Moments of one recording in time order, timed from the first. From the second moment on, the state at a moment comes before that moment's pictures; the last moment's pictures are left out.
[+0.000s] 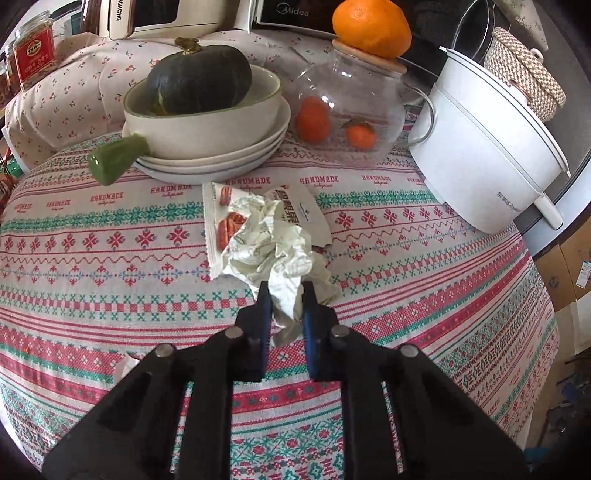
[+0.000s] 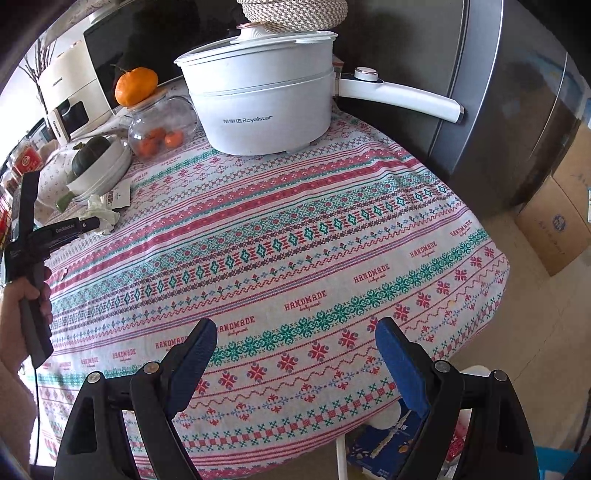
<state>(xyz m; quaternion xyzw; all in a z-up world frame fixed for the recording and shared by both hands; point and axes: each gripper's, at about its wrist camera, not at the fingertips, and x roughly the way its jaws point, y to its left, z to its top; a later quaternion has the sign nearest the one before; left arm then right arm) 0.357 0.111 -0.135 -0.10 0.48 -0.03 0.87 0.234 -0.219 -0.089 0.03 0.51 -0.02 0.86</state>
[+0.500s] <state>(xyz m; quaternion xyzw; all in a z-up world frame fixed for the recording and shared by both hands) 0.227 0.150 -0.041 -0.12 0.44 -0.04 0.89 0.216 -0.207 -0.078 0.06 0.51 0.03 0.86</state>
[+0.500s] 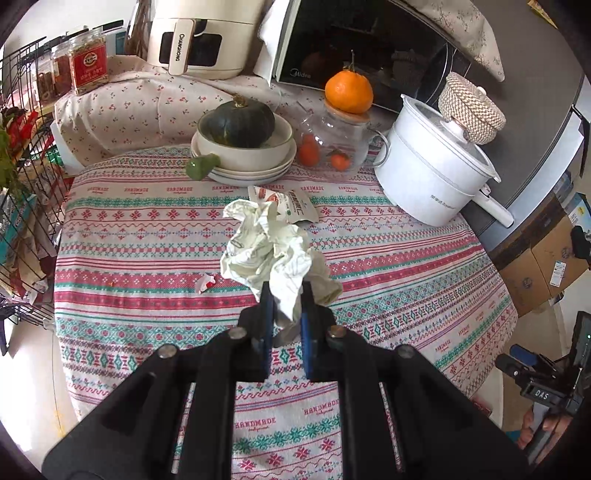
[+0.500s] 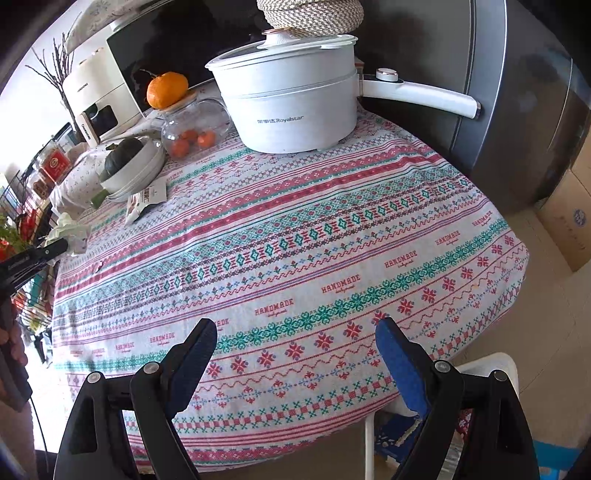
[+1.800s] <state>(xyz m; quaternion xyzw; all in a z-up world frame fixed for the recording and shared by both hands) 0.220 0.233 -0.044 -0.18 0.43 0.00 0.88 0.454 0.076 -0.177 -0.02 0.49 0.12 0.86</state>
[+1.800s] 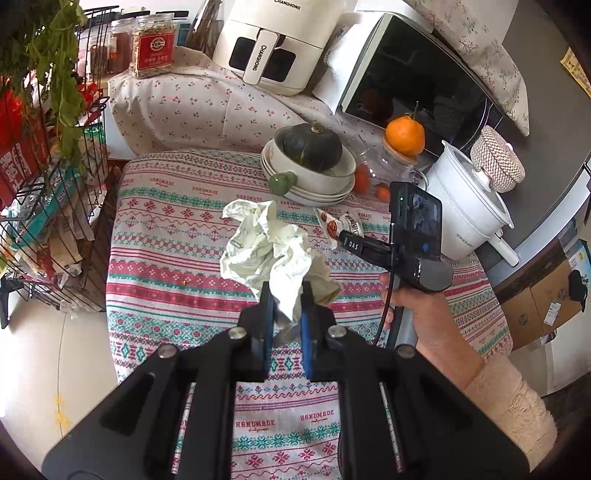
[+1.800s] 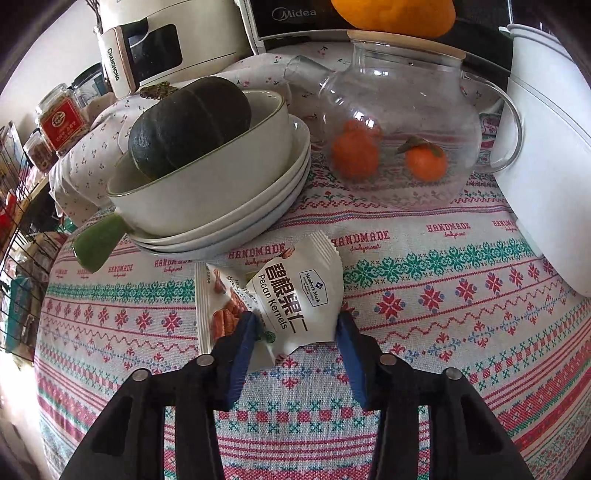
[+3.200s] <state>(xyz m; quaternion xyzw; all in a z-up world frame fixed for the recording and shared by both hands) 0.125 -0.086 -0.051 0.00 0.43 -0.30 0.85 0.108 -0.289 -0.029 0.03 0.47 0.00 0.88</state>
